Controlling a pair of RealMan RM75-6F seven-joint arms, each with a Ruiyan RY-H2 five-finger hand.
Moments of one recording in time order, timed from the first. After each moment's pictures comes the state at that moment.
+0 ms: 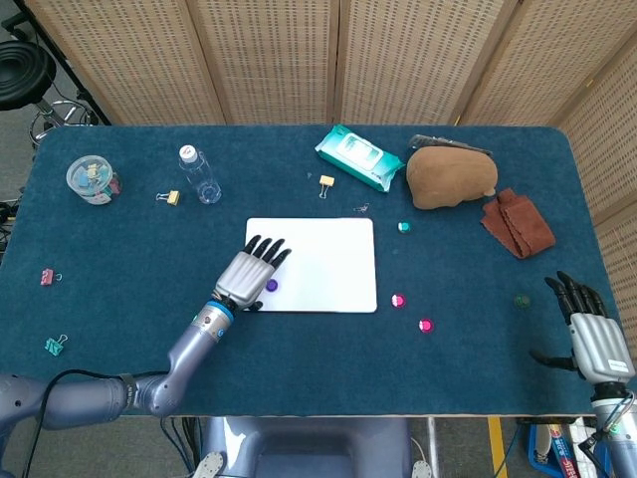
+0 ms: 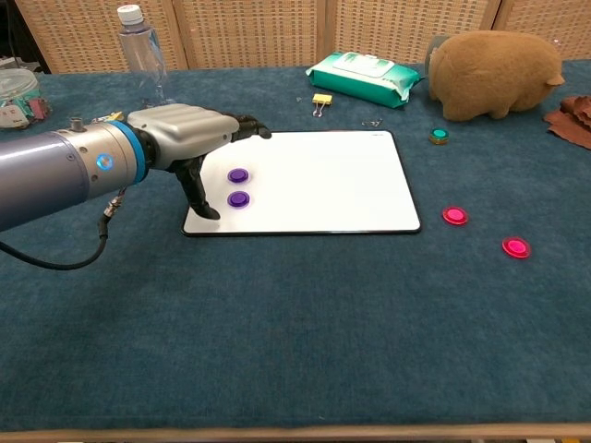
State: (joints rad) left arm -0.91 -1.63 -0.17 -1.49 0.87 0.92 0.69; right arm 0.16 -1.04 0.08 -1.66 -1.38 1.29 0.09
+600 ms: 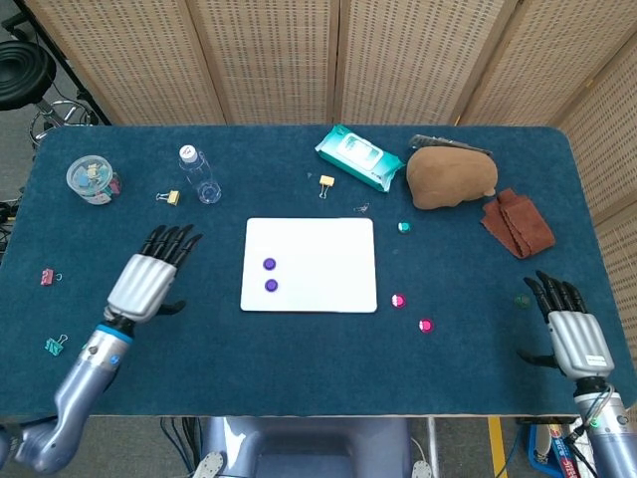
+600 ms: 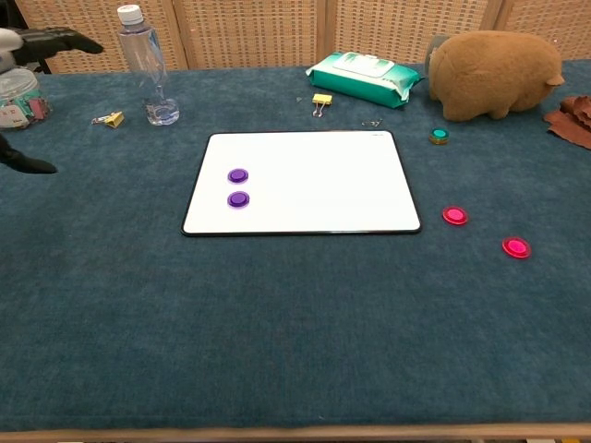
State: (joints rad) left arm -0.58 -1.24 0.00 -1.73 1.29 1.27 0.32; right arm 0.20 -1.09 0.08 -1.65 -1.40 1.27 -0.04
